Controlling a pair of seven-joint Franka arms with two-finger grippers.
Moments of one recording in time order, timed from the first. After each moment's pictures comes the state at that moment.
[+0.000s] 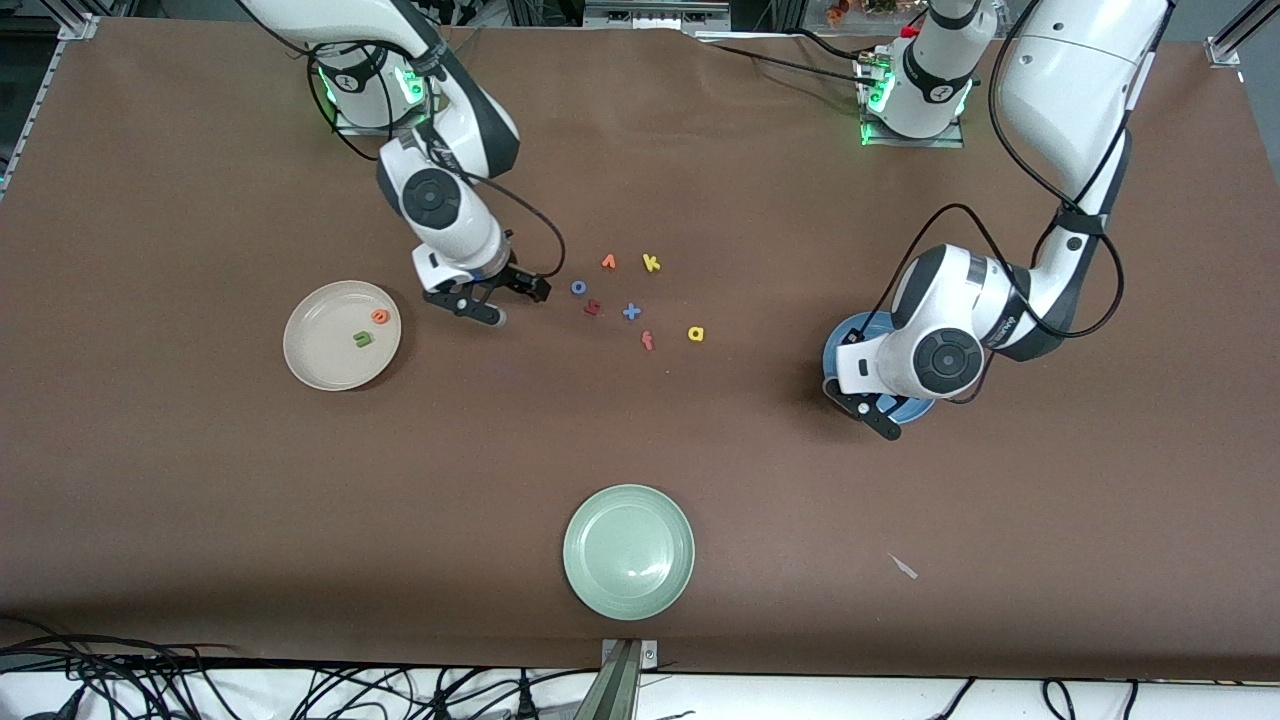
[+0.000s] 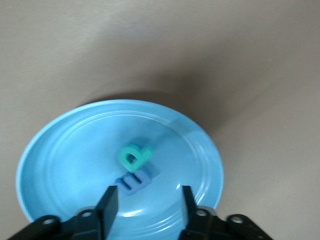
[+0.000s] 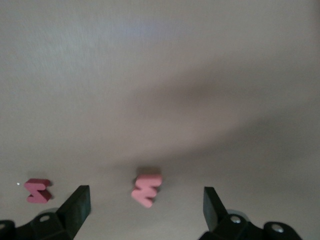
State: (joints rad) left arm -0.12 0.57 -0.19 -1.76 0.12 2.01 0.31; right arm 0.34 0.36 0.27 -2.24 0.03 2.53 0.96
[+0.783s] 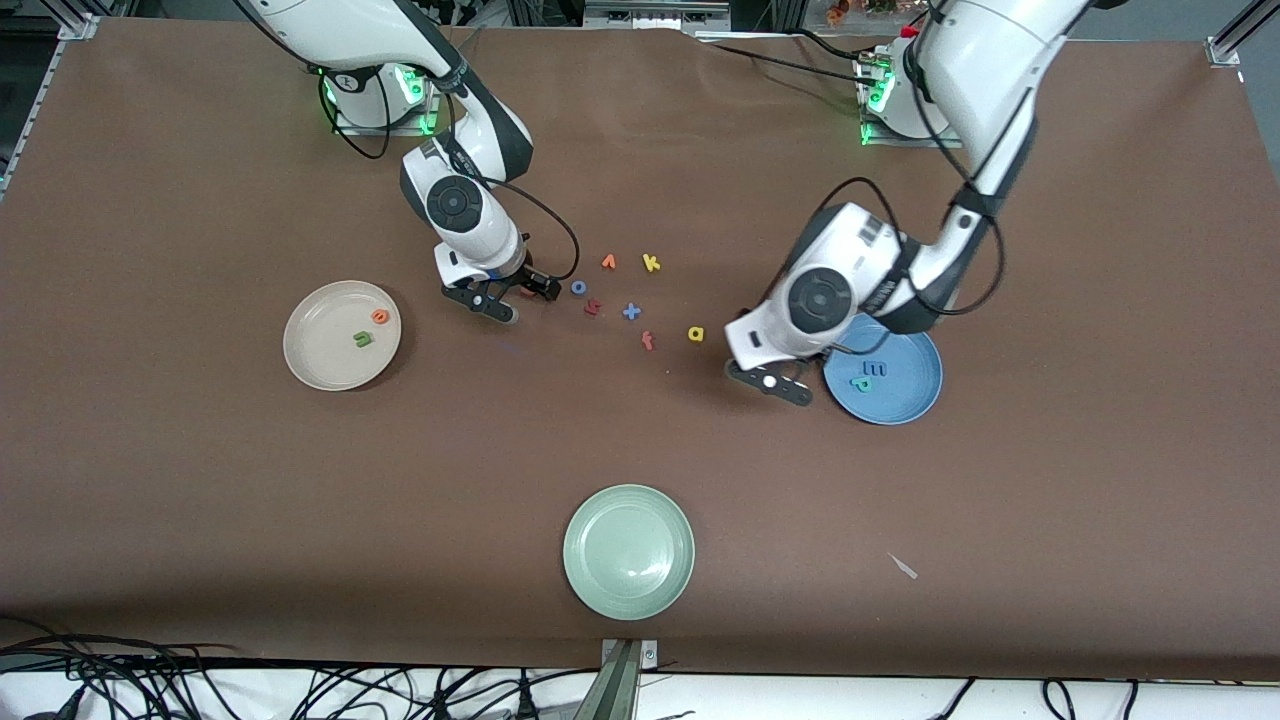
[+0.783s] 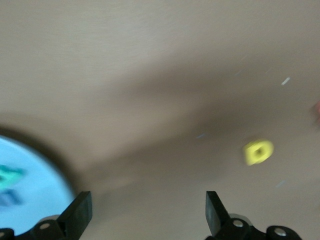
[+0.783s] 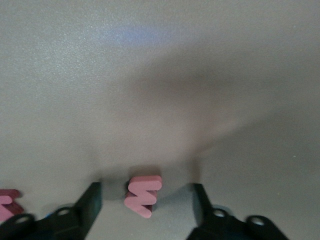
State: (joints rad) left arm -0.28 0.60 -0.31 -1.72 0.11 2.11 -0.32; right arm 0.36 0.43 0.27 -2.27 0.03 2.62 1.01
